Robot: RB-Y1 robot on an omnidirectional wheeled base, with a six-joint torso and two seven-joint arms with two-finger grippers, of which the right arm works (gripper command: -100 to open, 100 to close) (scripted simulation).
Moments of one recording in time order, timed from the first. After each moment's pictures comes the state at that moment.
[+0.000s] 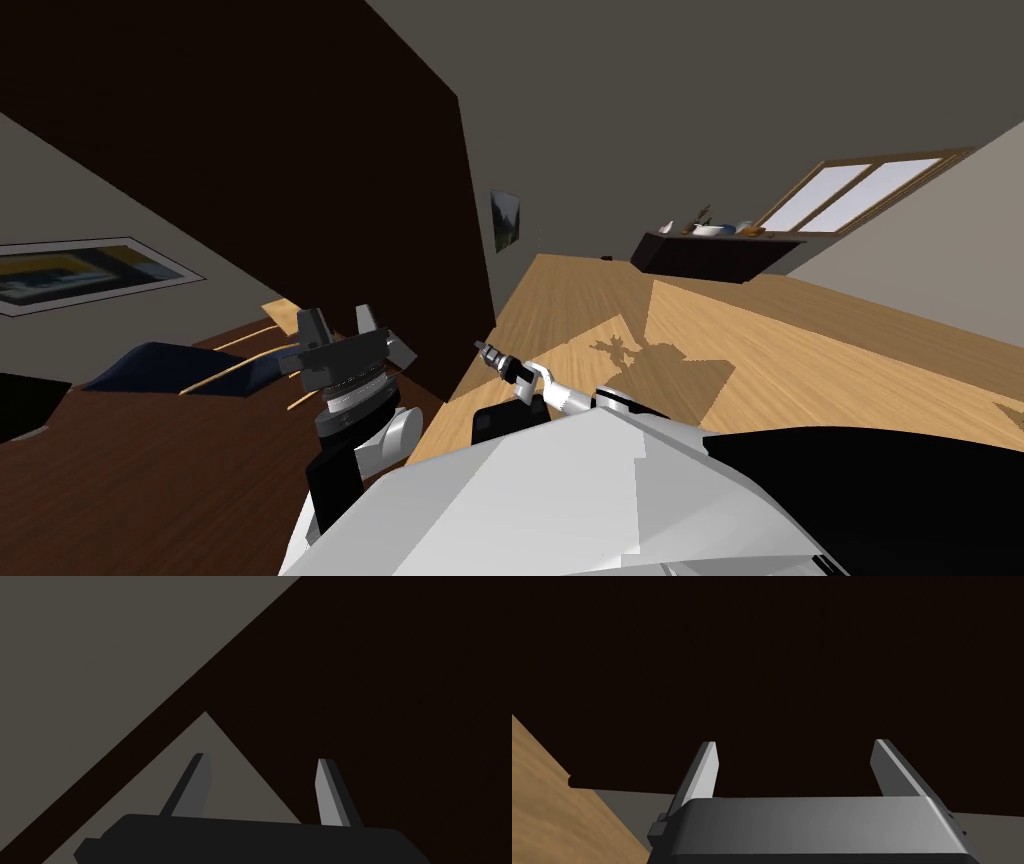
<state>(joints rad) -0.26 -0.17 0.90 -1.08 -0.22 -0.34 -0.11</state>
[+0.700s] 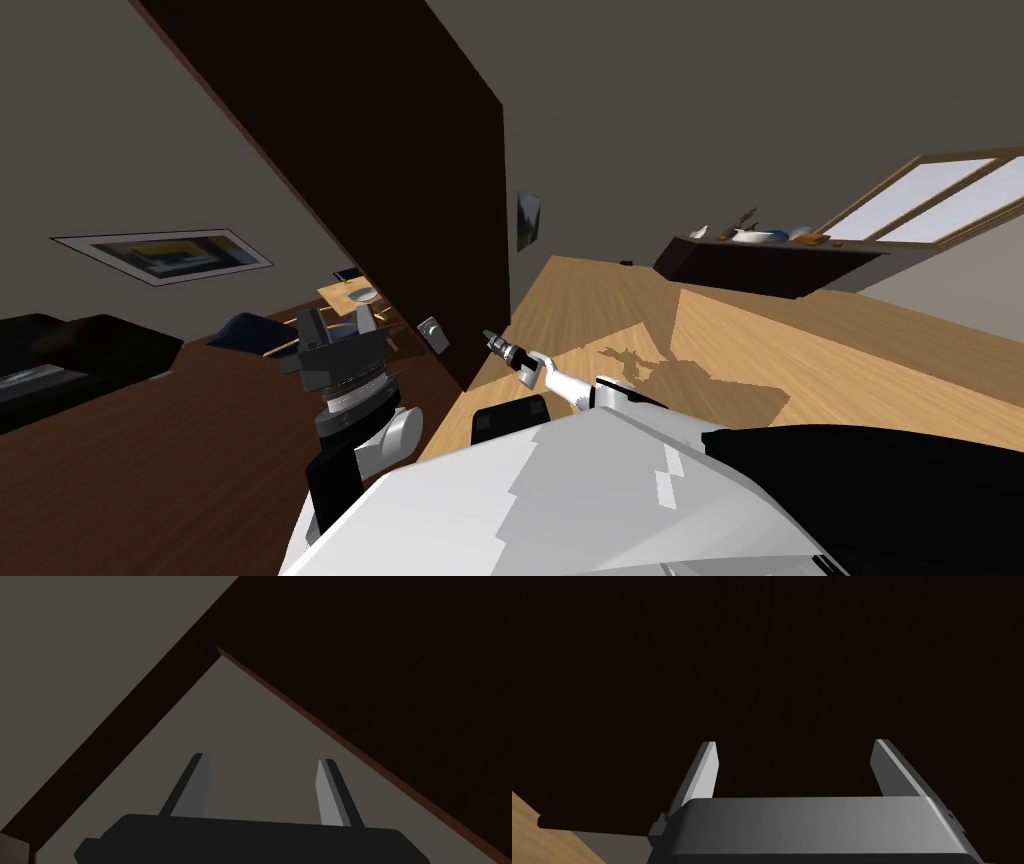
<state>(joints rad) -0.33 -0.20 0.85 -1.03 -0.25 -0.38 -0.16</state>
